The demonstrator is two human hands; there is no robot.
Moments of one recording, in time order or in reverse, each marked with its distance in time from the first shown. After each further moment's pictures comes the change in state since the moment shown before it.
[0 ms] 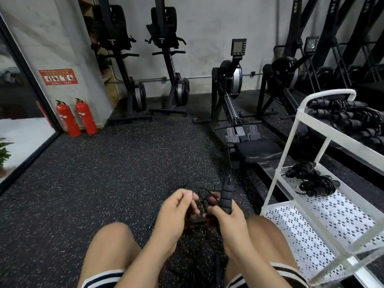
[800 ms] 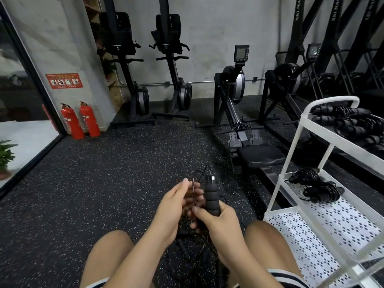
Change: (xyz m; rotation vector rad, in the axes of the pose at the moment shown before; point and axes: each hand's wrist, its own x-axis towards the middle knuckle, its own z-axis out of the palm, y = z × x) left_hand 0.023 0.018 -0.011 -0.271 -0.038 -0.170; right_hand -0.023 -0.021 0.030 -0.015 -0.244 -0.089
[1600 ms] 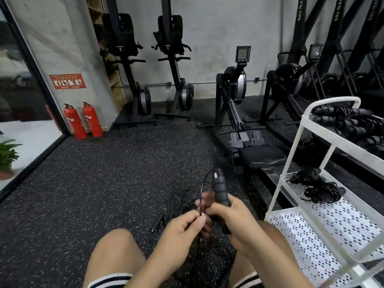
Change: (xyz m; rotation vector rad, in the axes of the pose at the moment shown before) left_hand -0.044 -0.039 -0.011 0.416 -0.166 0.205; right_hand 0.012 -0.022 -0.031 0.085 -0.113 0.137
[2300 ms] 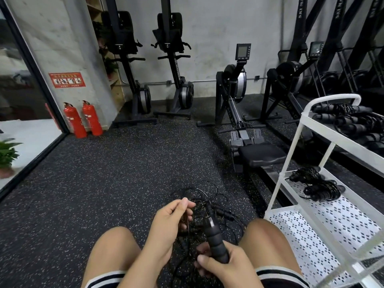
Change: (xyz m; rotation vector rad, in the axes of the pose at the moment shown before) left_hand 0.015 0.000 -0.008 -0.350 0.265 -0.188; right_hand -0.060 0.076 -0.011 -0.225 -0.023 0.106
